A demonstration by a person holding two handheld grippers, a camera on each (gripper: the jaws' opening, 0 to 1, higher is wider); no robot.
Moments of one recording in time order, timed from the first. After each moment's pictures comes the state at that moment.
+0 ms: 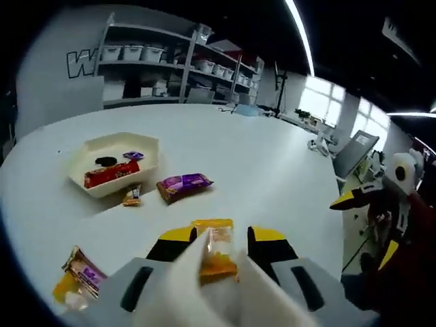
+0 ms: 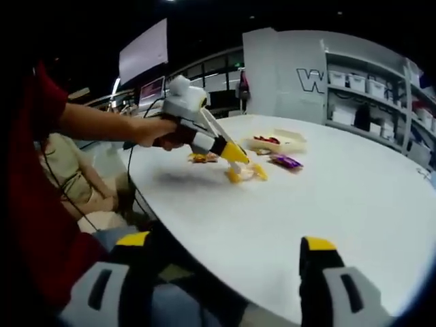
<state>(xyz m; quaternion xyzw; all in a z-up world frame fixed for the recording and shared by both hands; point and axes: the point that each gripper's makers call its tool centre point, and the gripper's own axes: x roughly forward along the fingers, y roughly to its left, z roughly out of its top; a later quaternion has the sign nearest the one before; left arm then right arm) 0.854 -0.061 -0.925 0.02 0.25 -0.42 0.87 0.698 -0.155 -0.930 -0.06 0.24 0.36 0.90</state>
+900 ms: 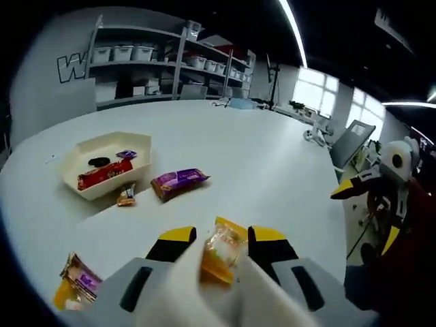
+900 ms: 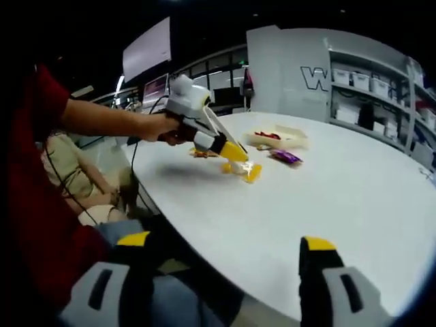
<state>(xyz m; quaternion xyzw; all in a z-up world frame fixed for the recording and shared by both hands) 0.858 -0.068 -0.935 0.03 0.27 -0.44 0.86 0.694 -0.170 -0.934 -0.06 0.25 0.37 0.89</state>
